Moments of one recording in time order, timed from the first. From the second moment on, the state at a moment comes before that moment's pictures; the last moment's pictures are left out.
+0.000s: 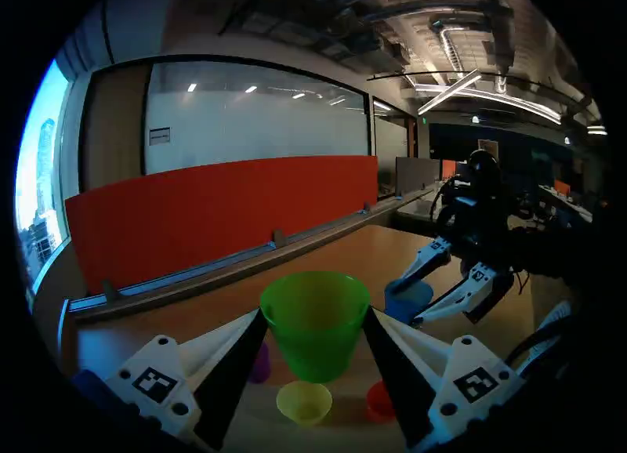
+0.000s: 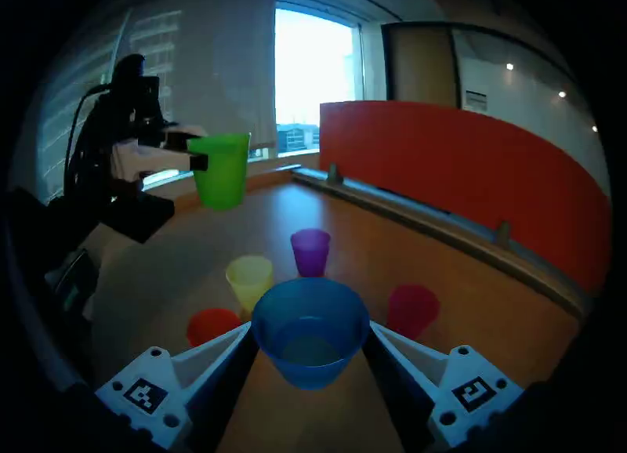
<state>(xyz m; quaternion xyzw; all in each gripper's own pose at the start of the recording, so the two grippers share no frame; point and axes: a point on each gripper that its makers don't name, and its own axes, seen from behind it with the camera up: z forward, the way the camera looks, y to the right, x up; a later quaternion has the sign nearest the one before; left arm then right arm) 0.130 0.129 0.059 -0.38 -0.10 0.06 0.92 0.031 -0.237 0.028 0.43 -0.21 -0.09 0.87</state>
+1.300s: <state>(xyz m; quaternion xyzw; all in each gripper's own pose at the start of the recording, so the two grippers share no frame) 0.157 0.142 0.030 -0.40 -0.08 0.06 0.91 0.173 -0.249 0.010 0.44 -0.04 -0.06 0.90</state>
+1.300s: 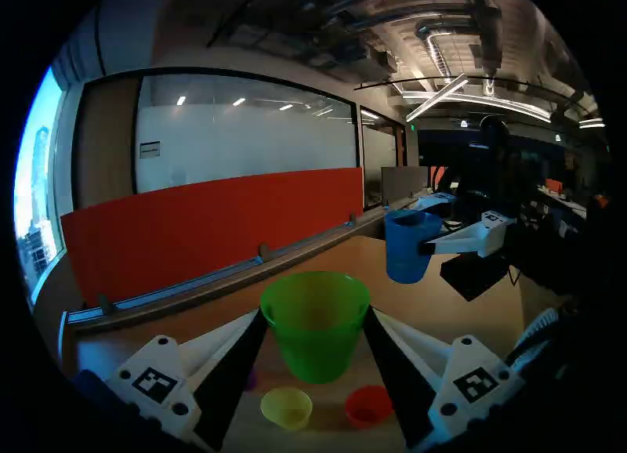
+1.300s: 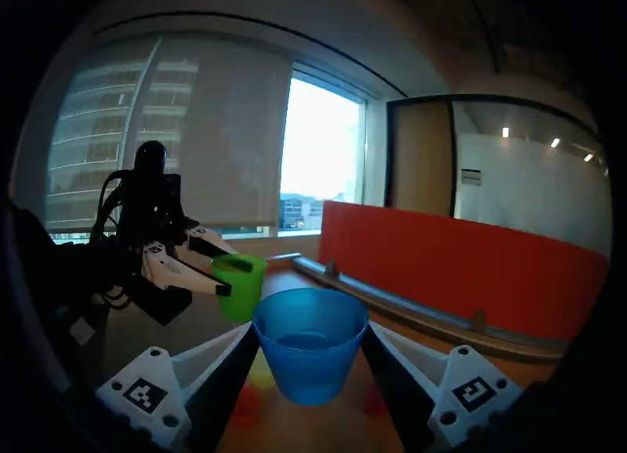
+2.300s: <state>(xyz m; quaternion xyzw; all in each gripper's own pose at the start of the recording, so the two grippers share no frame) 0.156 0.156 0.023 -0.43 -0.05 0.04 0.90 0.200 -0.259 0.013 0.46 -0.03 -0.07 0.89</state>
